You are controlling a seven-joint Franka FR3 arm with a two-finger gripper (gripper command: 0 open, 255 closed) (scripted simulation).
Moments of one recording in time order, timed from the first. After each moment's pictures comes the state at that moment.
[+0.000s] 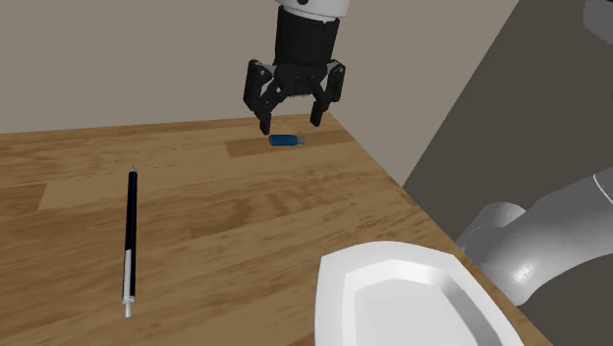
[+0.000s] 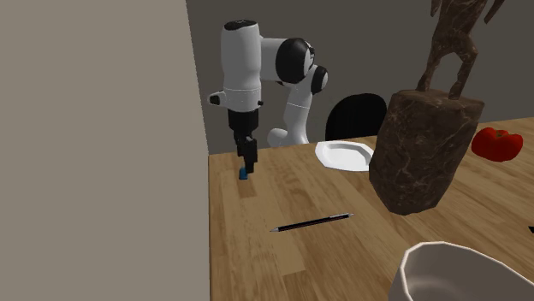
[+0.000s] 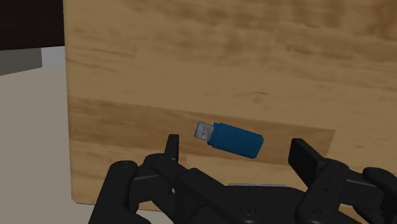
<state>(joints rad) 0.20 -0.29 0.44 -1.79 0.11 1.53 0.77</state>
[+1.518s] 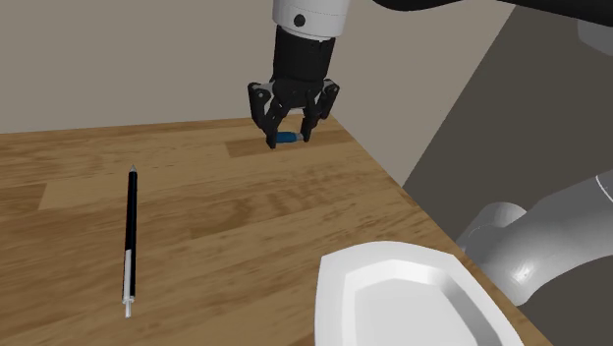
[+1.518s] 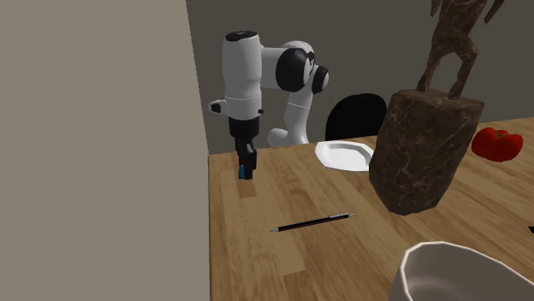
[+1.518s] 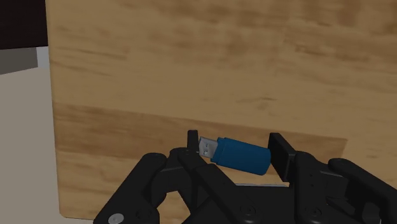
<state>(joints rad) 0.20 -0.31 0.44 -1.86 0.11 1.59 0.77</state>
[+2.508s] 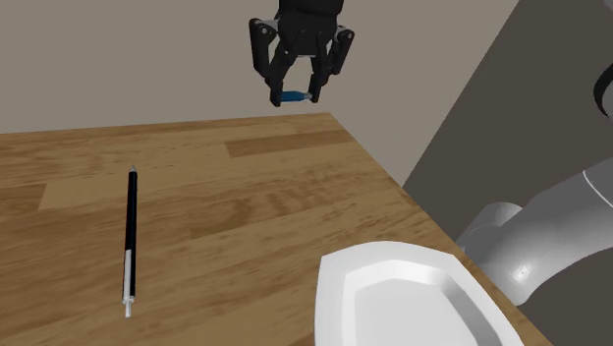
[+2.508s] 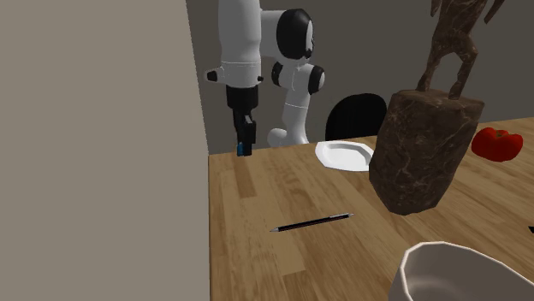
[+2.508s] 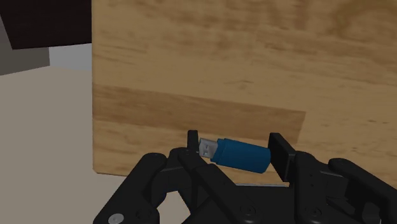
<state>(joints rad) 0.19 -0.23 0.45 -1.58 0.08 1.38 0.80</state>
